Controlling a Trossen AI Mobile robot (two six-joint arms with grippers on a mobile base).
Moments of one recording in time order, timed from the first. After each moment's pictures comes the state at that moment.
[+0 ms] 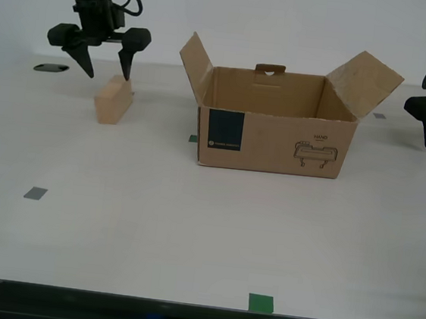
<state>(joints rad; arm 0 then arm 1) -0.25 2.30 1.61 -0.81 0.10 -0.26 -0.15 2.35 1.99 -1.02 -0.01 -0.07</state>
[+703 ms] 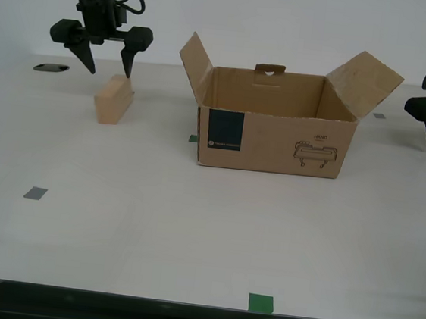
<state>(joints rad) -0.25 2.30 1.61 -0.82 0.10 -0.26 -0.16 2.35 1.99 -0.97 -0.05 -0.08</state>
